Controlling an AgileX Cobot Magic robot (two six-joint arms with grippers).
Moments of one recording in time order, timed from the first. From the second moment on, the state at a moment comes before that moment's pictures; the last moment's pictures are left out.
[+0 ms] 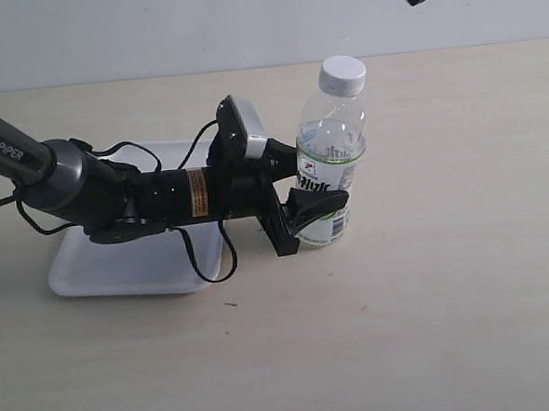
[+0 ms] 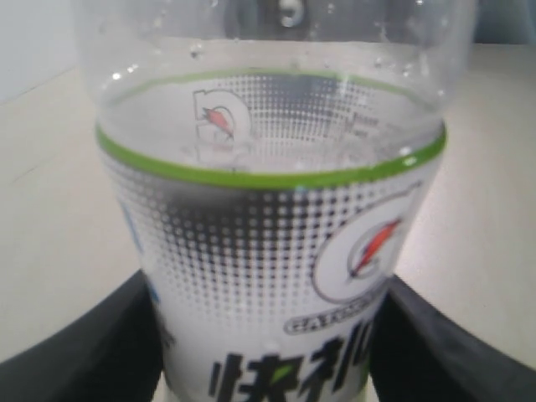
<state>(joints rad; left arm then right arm) -0.53 2.29 -1.11 0.96 -1.08 -0.37 0.28 1.57 -1.61 0.08 1.22 -0.14</state>
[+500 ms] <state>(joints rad) -0.53 2.29 -1.11 0.97 -1.08 -0.37 0.37 1.67 -1.62 0.10 1.22 -0.13</state>
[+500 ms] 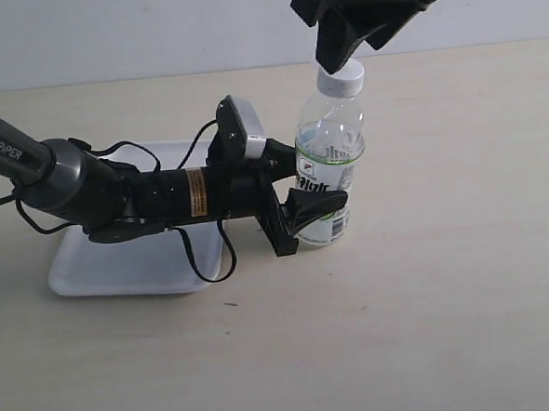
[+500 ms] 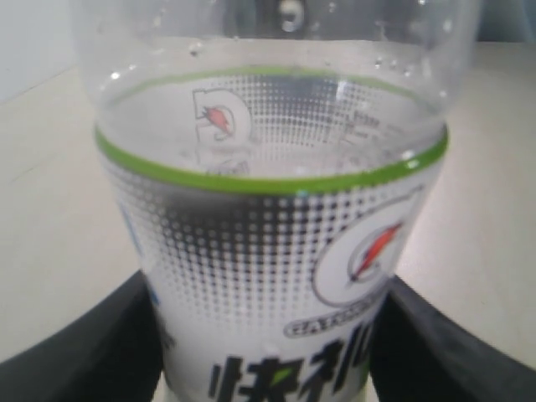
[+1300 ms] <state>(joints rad) -0.53 2.29 -1.11 0.97 -1.08 -0.37 0.37 1.74 -1.62 0.10 1.22 -0.13</state>
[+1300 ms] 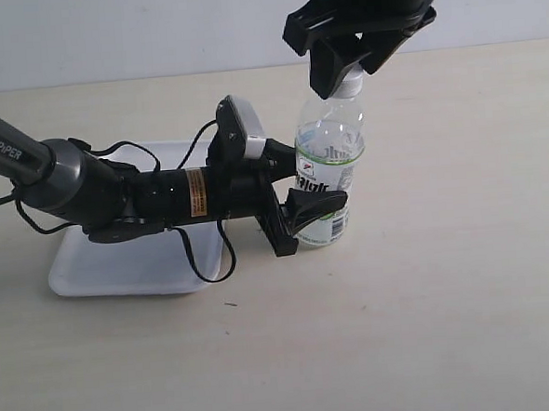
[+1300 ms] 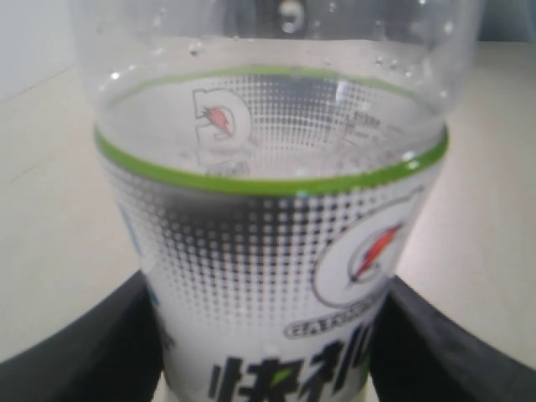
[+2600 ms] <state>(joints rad) -0.53 2.29 -1.11 0.97 -1.08 -0.33 0.37 1.75 -1.62 0.10 1.22 -0.18</state>
